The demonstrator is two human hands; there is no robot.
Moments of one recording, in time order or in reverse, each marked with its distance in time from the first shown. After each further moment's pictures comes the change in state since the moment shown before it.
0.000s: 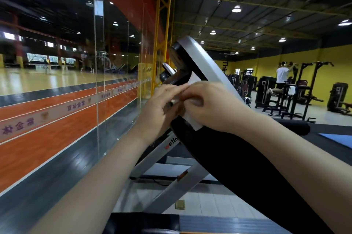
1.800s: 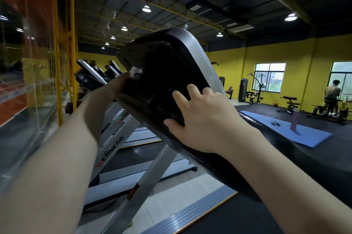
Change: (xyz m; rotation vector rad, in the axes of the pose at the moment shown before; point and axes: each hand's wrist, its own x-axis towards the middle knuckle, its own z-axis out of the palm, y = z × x) left_hand 0.205 -0.313 0.057 -0.601 -0.445 -0.508; right_hand 0.056 -0.041 0.068 -0.965 -0.208 0.517
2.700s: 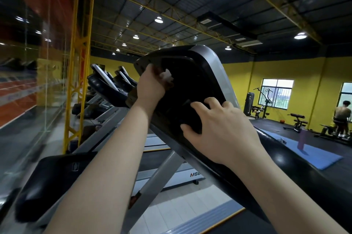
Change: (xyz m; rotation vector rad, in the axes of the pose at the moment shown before) left_hand -0.115 0.117 0.085 0.162 0.526 0.219; right_hand 0.003 -0.011 0.006 0.052 0.084 0.105
